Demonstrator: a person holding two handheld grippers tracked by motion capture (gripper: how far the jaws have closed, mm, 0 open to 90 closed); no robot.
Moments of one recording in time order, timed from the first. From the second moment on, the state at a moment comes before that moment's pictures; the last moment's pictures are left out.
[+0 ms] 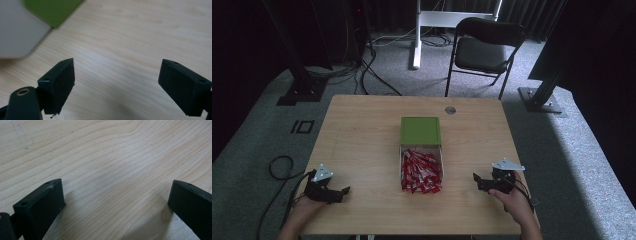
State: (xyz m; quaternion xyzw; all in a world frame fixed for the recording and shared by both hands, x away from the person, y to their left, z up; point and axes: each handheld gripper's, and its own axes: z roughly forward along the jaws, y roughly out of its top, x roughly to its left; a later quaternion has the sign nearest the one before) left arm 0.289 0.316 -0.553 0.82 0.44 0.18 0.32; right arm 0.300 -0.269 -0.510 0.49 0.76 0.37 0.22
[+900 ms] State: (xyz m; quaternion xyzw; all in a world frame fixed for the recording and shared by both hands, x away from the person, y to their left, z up) left arm 0.289 0.316 -0.553 0.82 0.44 0.18 0.32; right arm 0.310 -0.219 -0.453 0.42 0.77 0.42 0.21
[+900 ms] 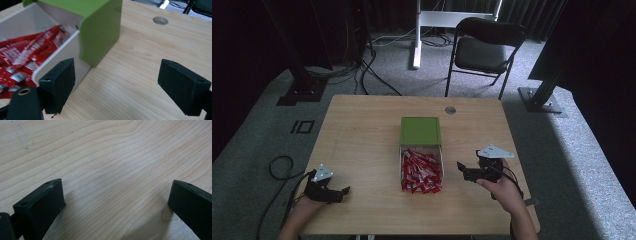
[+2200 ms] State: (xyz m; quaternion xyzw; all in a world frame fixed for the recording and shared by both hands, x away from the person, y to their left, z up) left arm 0.289 0.316 -0.553 0.82 0.44 0.18 0.32; right arm 0.318 -0.127 -0.437 0.33 0.81 0.45 0.16
